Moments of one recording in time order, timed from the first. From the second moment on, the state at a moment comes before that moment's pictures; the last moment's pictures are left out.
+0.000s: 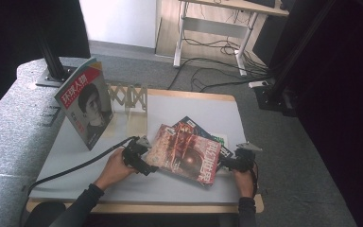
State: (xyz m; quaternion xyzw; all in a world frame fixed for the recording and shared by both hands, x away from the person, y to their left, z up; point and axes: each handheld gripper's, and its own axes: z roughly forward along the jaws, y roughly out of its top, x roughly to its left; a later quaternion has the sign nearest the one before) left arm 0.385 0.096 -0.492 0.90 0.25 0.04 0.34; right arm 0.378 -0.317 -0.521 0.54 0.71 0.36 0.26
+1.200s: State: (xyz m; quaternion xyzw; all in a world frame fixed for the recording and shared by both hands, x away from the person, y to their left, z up) left arm 0.477 0.014 -0.479 0.90 0.20 0.06 0.38; right arm 0.324 -0.270 -0.518 0.46 0.76 0.41 0.21
